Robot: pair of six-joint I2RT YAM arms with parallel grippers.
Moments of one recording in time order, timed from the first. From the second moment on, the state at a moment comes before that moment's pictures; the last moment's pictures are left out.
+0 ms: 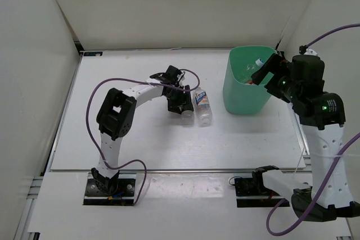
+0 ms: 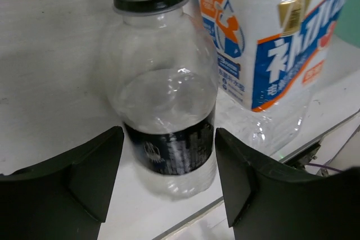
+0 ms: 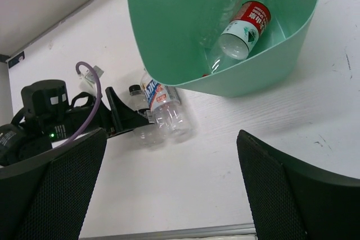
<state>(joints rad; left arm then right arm) -0.57 2.08 1.55 -0.58 0.36 -0.63 0.20 1.05 1.61 -1.09 0.10 0.60</state>
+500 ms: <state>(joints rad) -0.57 2.02 1.50 -0.59 0.31 -0.59 0.20 1.05 1.59 -1.12 0.08 0.57</state>
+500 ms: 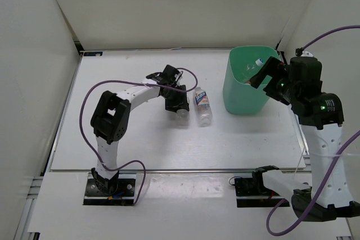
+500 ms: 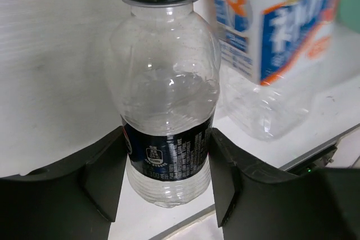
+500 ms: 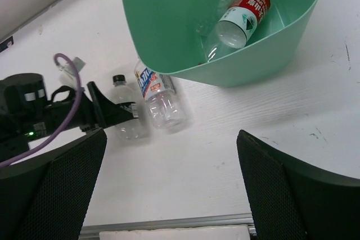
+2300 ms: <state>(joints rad) -0.59 2.17 1.64 -0.33 0.38 -0.64 0.20 0.94 1.58 -1.19 0.17 0.63</state>
